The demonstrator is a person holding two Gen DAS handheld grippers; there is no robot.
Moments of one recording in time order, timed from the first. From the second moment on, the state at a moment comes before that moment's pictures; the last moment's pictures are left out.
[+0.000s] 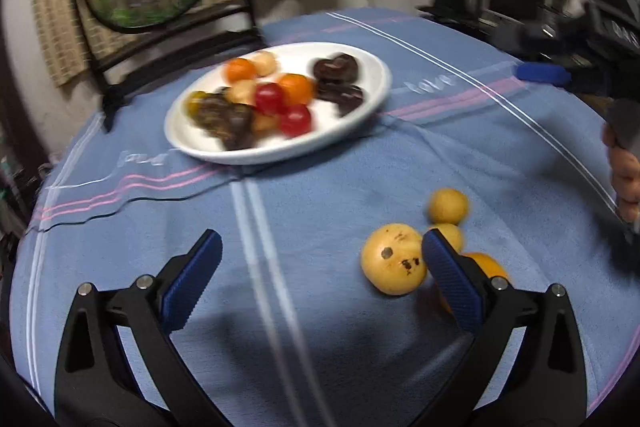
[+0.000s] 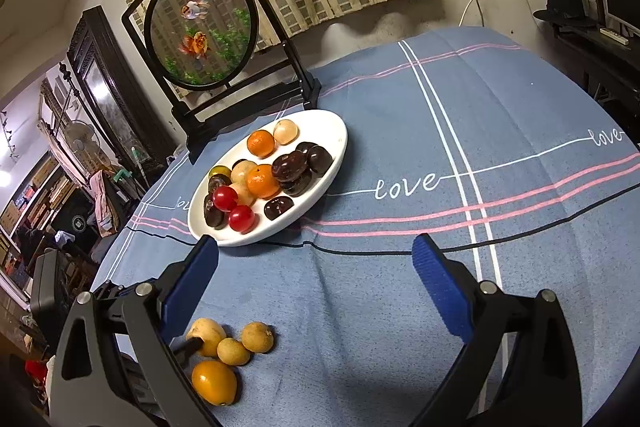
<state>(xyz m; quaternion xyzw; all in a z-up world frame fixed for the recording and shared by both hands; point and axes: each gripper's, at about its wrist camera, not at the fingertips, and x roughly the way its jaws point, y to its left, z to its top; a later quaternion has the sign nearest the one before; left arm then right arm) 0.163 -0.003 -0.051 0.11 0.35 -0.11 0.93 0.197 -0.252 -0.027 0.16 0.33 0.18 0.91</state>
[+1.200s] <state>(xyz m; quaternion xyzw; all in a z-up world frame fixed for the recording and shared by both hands) 0.207 0.024 -0.069 0.06 0.40 -0.10 0.91 0.176 -0.211 -0.033 0.09 0.33 0.25 0.91</state>
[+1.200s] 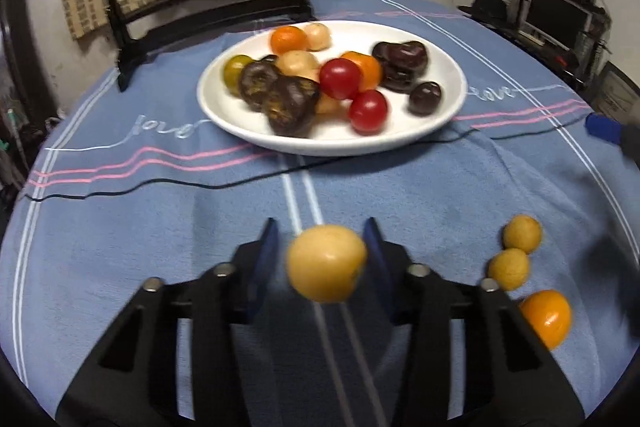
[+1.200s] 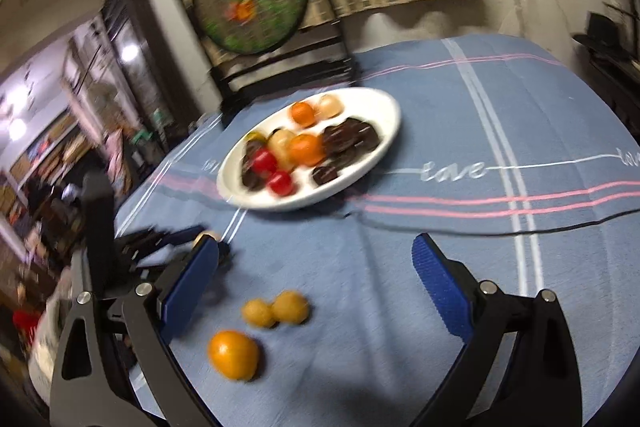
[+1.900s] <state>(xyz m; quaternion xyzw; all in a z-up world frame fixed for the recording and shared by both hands) 0.208 0.019 -0.074 0.07 0.42 -0.09 0.90 0.124 -0.144 -0.069 -0.06 0.40 0.33 0.85</state>
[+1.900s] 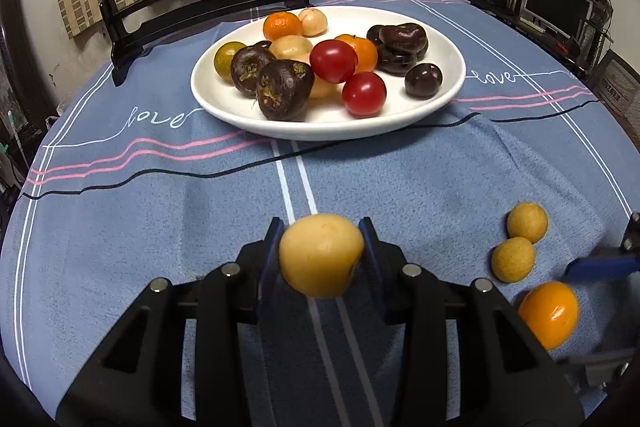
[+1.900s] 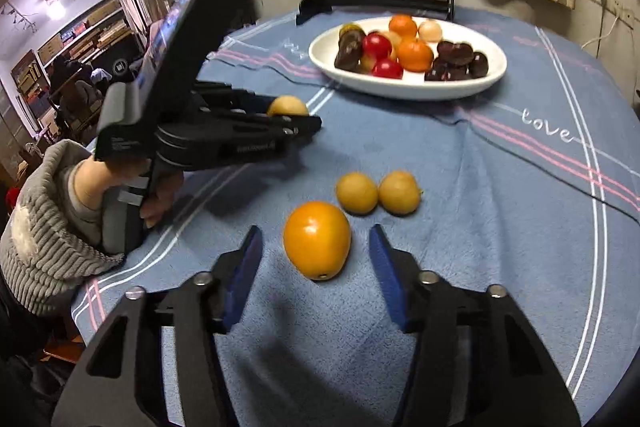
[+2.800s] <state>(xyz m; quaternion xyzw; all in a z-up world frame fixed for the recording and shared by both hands) 0.234 0.021 -0.016 0.02 0.35 -0.10 0.93 0.191 -0.180 -0.016 0.05 0.37 0.31 0.87</state>
